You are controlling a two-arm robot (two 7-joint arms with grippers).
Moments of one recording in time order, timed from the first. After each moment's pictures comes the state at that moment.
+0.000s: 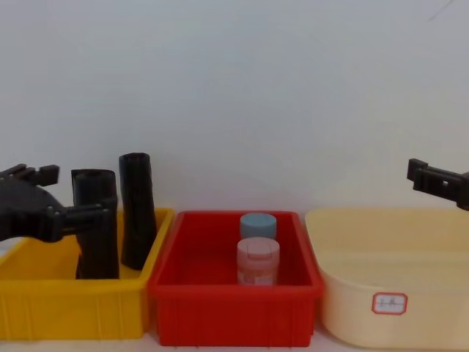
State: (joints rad) left arm -0.11 0.58 0.32 -1.67 -0.30 -0.05 -0.19; right arm -0.01 0.34 -0.23 -1.77 0.29 0.03 0.07
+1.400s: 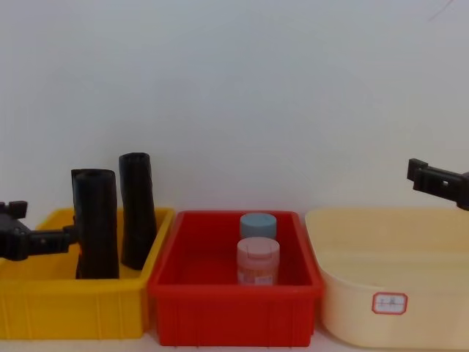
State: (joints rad) left arm -0.19 0.57 0.28 -1.52 -0.37 0.08 -0.29; right arm -0.01 0.34 -0.23 -1.77 0.29 0.03 0.07
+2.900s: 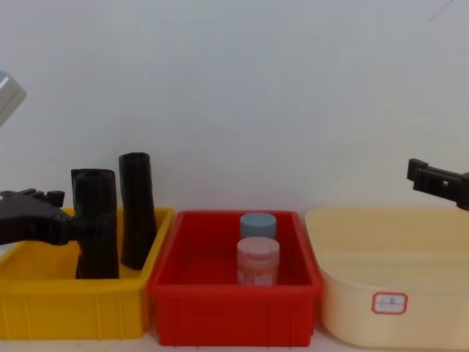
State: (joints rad) left arm -0.29 0.49 0.31 -1.44 -0.31 0.11 -0.33; right arm -0.01 0.34 -0.23 -1.77 0.29 0.03 0.07
